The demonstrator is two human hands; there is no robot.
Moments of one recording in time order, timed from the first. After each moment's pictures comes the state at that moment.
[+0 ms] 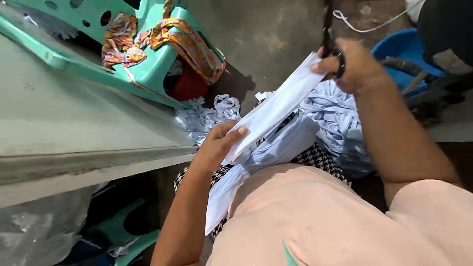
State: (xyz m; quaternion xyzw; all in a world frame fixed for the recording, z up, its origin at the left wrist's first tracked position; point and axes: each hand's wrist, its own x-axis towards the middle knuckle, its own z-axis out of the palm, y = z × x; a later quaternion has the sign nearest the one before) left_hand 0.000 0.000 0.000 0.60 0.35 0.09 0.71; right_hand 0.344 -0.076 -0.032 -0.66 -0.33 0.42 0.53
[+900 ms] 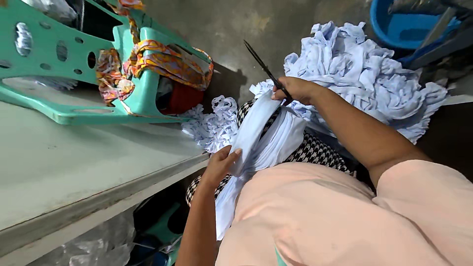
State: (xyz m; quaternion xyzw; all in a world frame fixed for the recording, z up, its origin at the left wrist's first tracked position) left_hand 0.011 -0.002 -0.057 0.63 0.51 -0.09 0.58; right_hand 0.340 -0.058 -0.162 -0.59 -0.27 0.64 0.41
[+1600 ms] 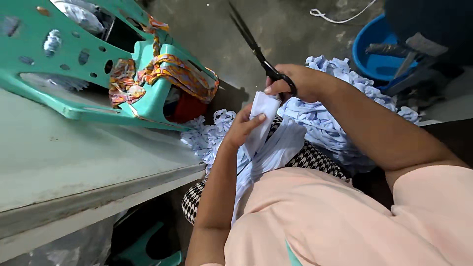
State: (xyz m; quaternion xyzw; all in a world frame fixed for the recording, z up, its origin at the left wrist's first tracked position) left_hand 0.113 0.029 -0.067 0.67 0.19 0.10 0.71; right_hand 0.333 -0.065 -0.022 -0.53 -0.39 0.59 0.47
